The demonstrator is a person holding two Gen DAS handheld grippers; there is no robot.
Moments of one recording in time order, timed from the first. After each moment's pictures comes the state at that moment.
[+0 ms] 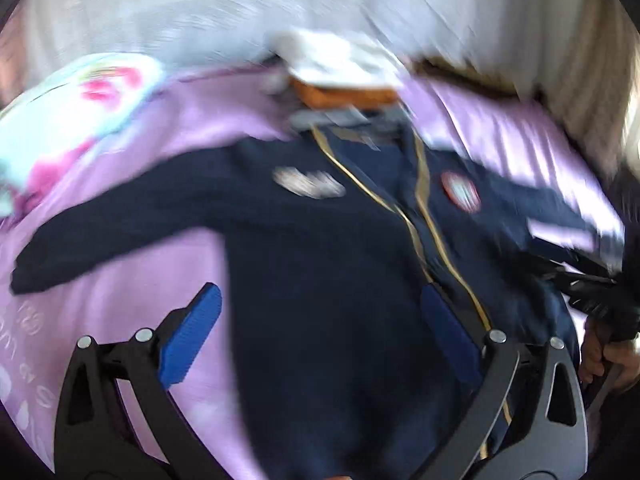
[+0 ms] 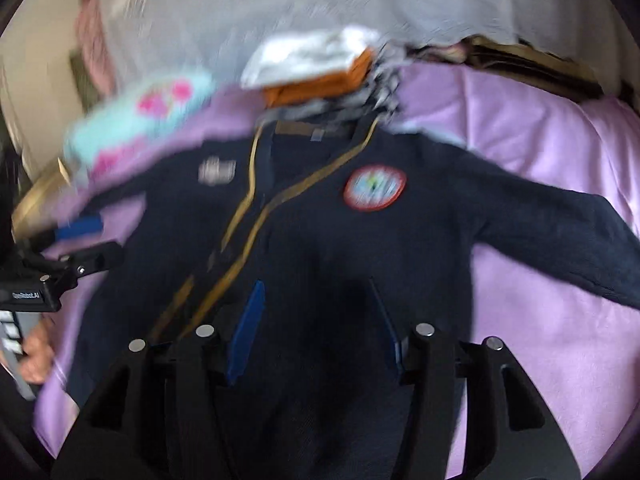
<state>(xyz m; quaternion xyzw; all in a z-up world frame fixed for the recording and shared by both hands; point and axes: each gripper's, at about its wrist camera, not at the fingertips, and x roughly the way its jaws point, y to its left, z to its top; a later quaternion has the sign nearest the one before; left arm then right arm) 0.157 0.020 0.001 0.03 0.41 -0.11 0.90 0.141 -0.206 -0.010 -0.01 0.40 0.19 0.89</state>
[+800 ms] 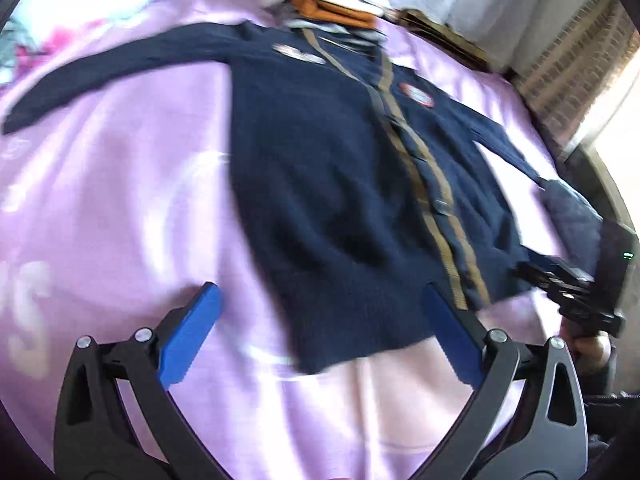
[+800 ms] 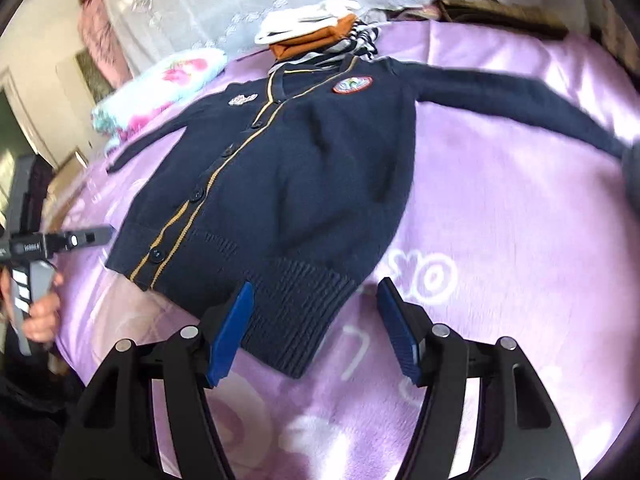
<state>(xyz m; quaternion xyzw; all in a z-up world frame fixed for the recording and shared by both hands) 0.032 0.074 -0.022 -0.10 0.49 -0.20 0.84 -0.003 -0.276 -0.030 0.08 0.42 0.21 0.88</state>
